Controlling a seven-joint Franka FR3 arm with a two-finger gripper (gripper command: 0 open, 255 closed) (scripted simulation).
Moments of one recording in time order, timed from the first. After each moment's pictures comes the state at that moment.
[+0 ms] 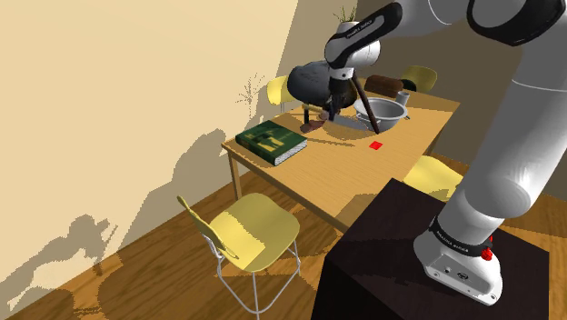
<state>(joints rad) -0.03 0.12 -0.30 -2.06 0.13 2.14 -0.40</state>
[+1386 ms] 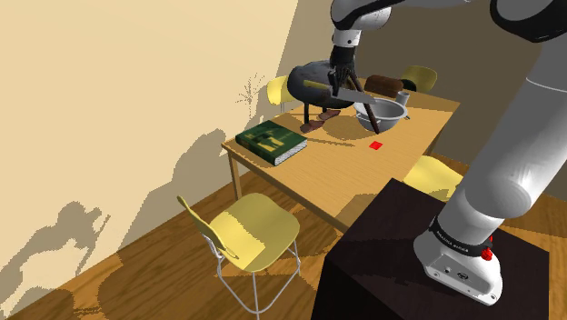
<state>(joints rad) -0.02 0.03 -0.30 -1.88 0.09 1.88 -0.36</state>
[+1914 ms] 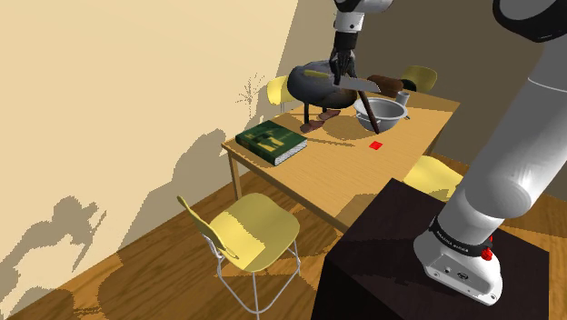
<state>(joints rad) -0.03 0.02 -0.30 -1.78 0.08 1.77 -0.35</state>
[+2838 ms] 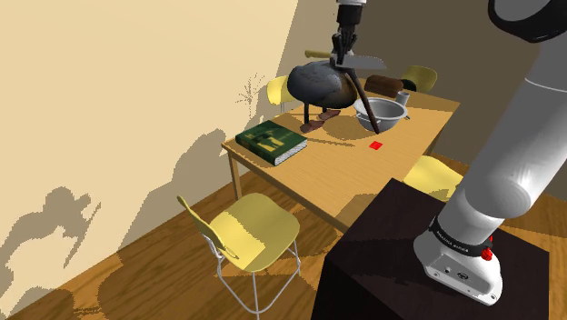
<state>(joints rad) -0.03 0.04 -0.30 -1.57 0.08 1.57 -0.34</state>
